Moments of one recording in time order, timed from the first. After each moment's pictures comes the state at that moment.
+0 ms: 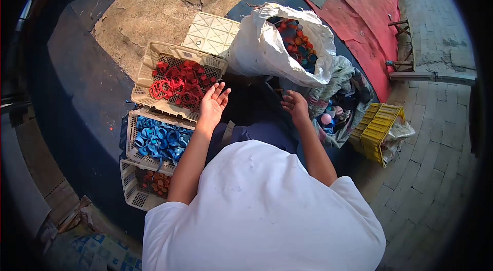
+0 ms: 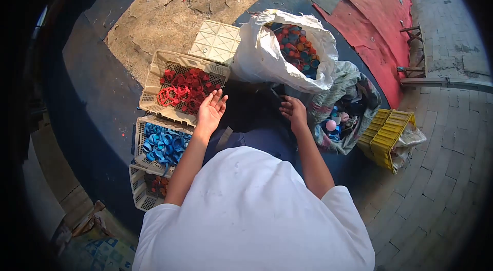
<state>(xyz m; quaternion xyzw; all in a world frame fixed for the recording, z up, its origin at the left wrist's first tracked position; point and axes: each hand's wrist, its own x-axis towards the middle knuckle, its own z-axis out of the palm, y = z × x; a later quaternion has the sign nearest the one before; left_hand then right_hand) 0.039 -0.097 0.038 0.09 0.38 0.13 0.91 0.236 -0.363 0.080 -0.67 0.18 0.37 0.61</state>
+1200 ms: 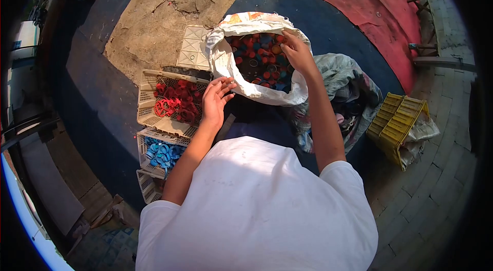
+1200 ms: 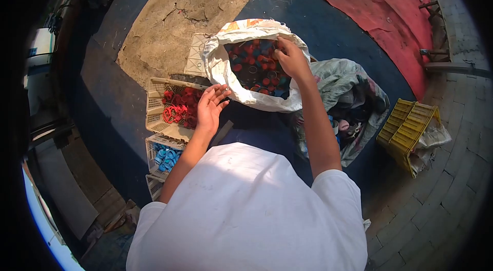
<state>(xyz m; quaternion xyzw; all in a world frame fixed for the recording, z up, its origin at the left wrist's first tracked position) 0.247 -0.161 0.149 0.36 0.37 0.13 0.85 0.522 -0.321 0.118 -0.83 -0.25 0.23 0.44</state>
